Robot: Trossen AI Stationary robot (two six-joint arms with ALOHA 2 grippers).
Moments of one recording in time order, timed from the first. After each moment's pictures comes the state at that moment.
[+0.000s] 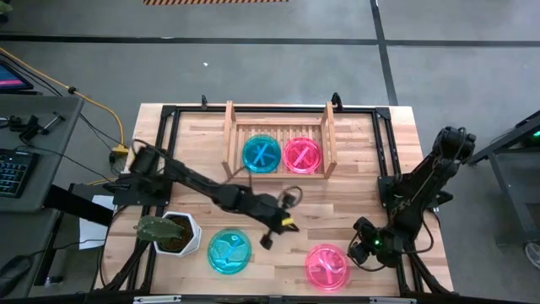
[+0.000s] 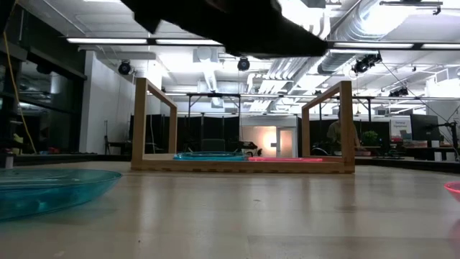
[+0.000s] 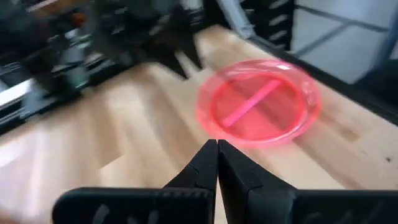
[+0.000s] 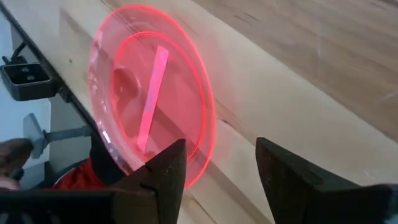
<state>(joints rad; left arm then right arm) -0.28 1.94 1.19 0.31 0.08 0.33 1.05 1.34 0.51 -0.16 0.33 1.98</state>
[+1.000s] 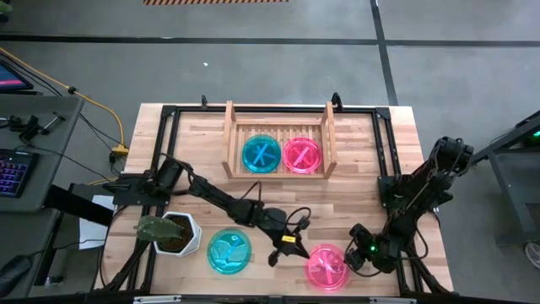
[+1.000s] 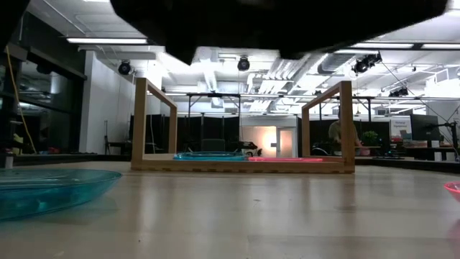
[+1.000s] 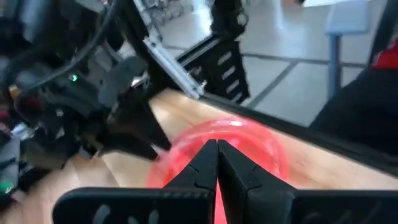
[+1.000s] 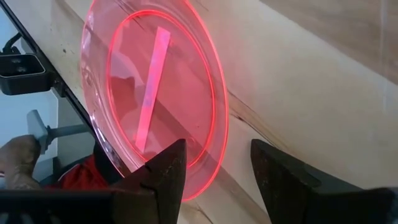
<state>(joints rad) -0.33 2.19 1.34 0.59 0.29 0.45 1.05 1.48 0.51 0.02 0.33 1.97</state>
